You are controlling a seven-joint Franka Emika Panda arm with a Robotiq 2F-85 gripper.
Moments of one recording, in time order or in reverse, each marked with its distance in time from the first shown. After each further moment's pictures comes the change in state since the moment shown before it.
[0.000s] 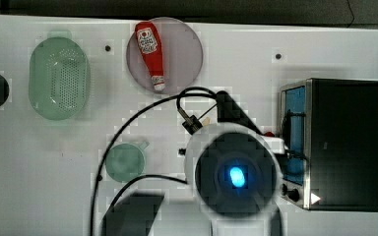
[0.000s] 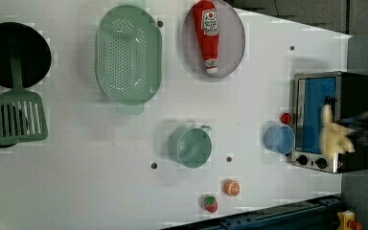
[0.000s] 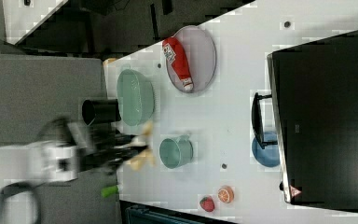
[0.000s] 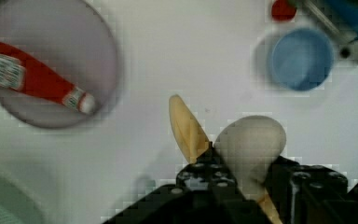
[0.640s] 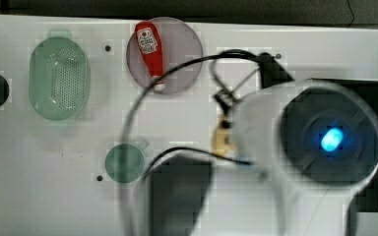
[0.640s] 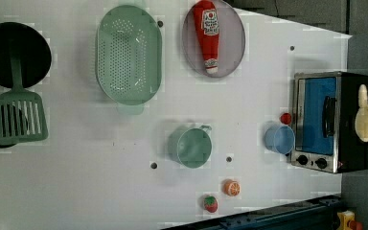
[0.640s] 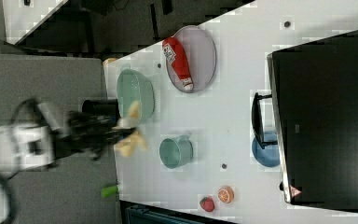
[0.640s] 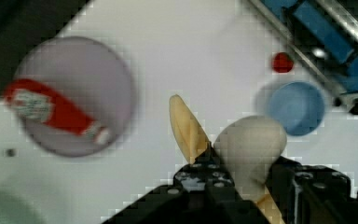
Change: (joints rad) arm 0.018 0.160 -0.135 0.222 -0.002 -0.058 -0.163
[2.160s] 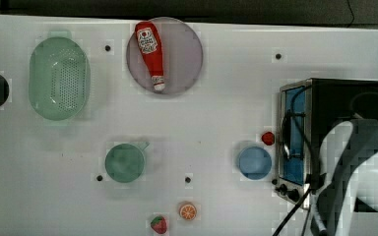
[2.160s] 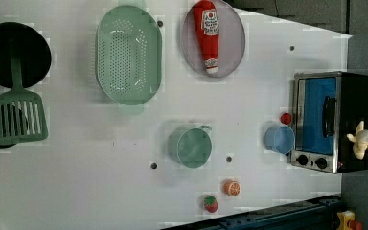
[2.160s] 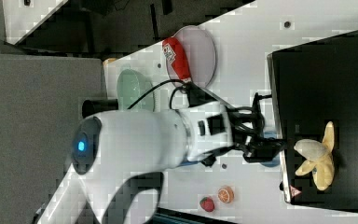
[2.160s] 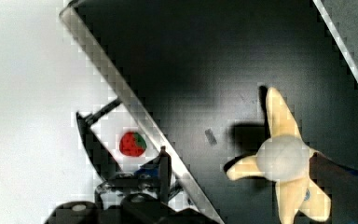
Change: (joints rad) arm -0.090 0.311 -0.386 0.030 -0.019 0.227 -0.676
